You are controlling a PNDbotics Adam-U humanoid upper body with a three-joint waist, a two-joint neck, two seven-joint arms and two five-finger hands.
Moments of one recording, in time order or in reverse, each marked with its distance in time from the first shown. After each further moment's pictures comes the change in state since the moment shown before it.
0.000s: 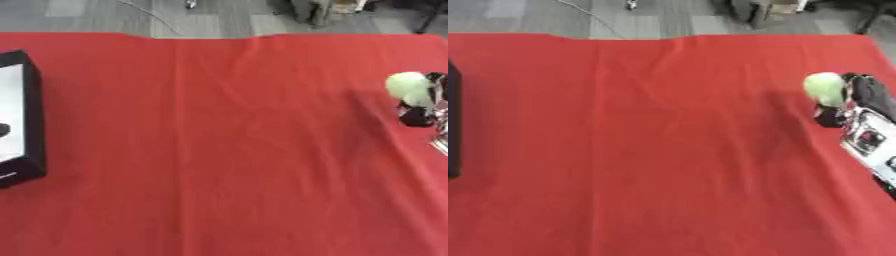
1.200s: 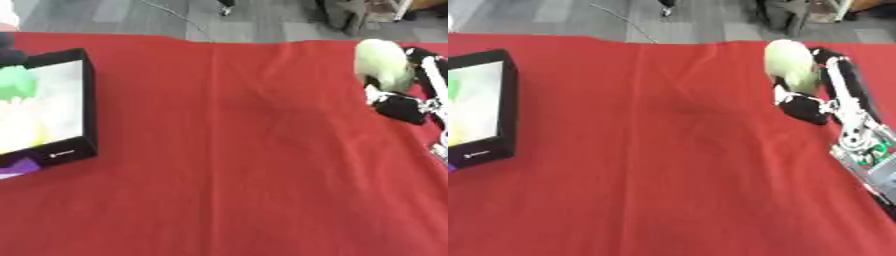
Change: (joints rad) left arm -0.117 0.210 0.025 0.000 -0.054 -0.042 0.036; right arm -0.238 0.225 0.206 -0.191 -0.235 -0.309 -0.075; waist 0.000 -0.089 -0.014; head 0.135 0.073
